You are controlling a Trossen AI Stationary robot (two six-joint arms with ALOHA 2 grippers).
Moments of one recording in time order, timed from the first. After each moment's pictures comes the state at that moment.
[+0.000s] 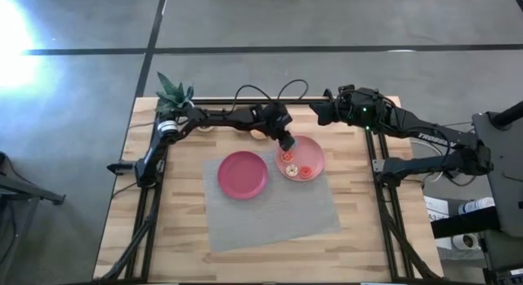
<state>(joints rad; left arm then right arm) 0.35 2.12 1.61 -0.25 0.23 -0.34 -0.37 1.01 0.98 -0.34 0.21 0.80</state>
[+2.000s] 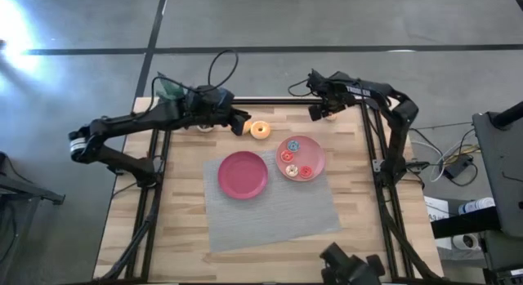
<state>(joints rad) 0.35 1.26 1.15 -0.34 -0.03 -0.52 -0.86 1.94 1.35 -1.00 0.25 0.44</state>
